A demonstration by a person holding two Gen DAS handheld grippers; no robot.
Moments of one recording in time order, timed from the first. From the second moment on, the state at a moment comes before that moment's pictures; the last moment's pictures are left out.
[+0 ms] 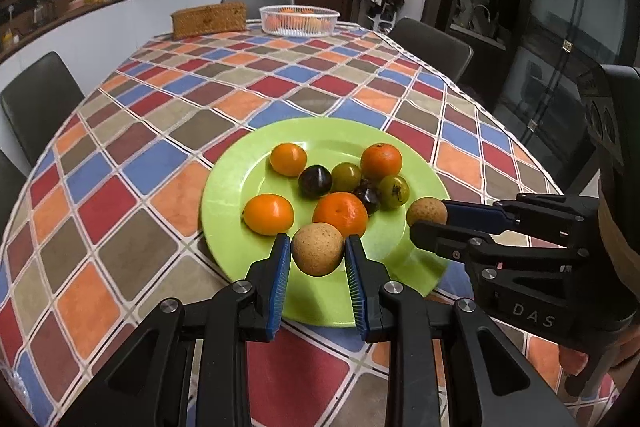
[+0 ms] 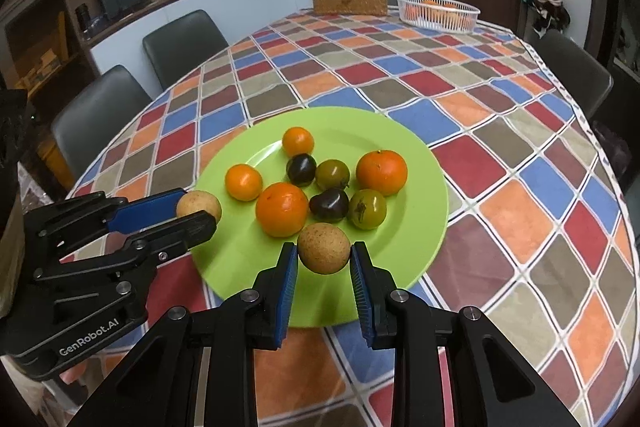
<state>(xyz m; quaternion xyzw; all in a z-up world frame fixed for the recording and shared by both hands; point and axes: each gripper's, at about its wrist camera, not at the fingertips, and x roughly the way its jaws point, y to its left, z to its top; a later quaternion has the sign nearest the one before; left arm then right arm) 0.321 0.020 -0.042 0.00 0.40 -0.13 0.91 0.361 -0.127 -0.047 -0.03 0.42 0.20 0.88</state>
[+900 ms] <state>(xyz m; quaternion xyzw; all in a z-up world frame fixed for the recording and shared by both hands) 0.203 0.016 0.034 0.01 0.30 -0.06 0.95 0.256 -0.165 0.020 -0.02 0.34 0.14 0.93</state>
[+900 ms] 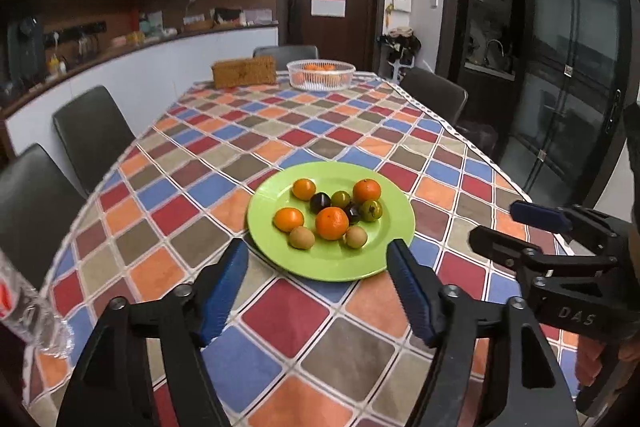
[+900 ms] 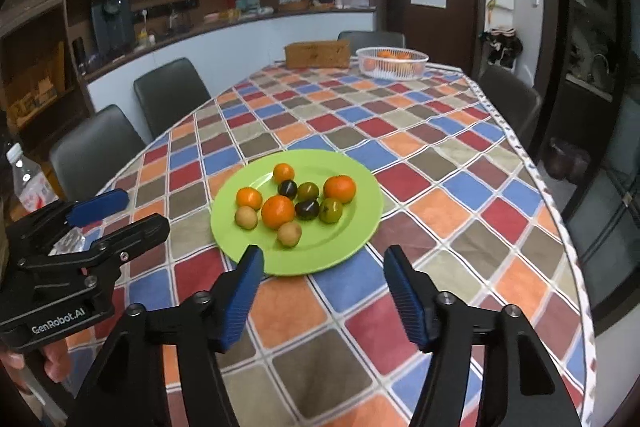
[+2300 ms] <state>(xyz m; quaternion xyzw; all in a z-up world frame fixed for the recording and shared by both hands) 0.091 -0.002 0.060 0.02 0.25 -0.07 0.97 0.111 -0.201 0.051 -0.01 0.26 0.08 0.96</state>
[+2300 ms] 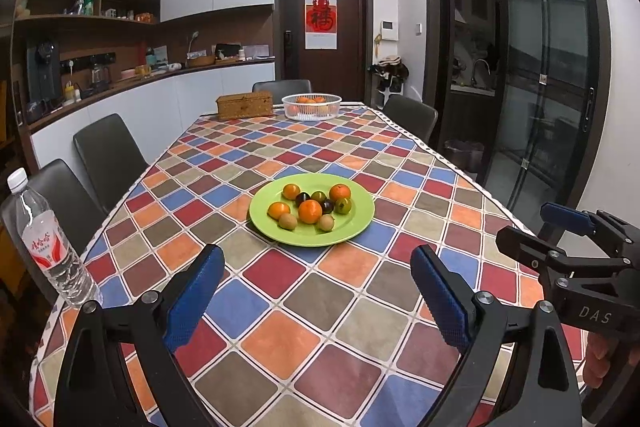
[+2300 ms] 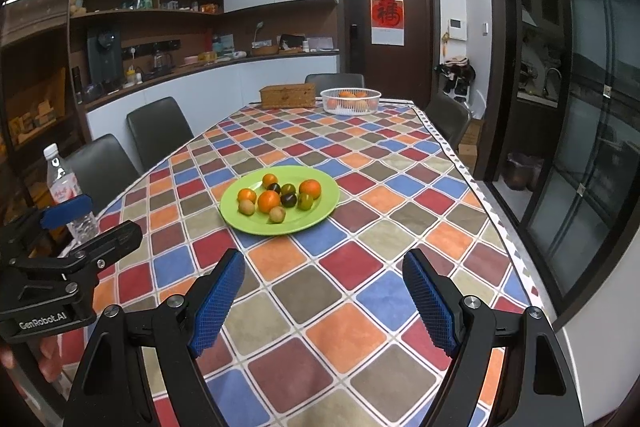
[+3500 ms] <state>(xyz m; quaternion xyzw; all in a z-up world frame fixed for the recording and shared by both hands) 0.060 0.003 0.057 0.01 0.24 -0.05 0.97 0.096 -0.199 0.044 -0.01 0.27 0.08 0.96</state>
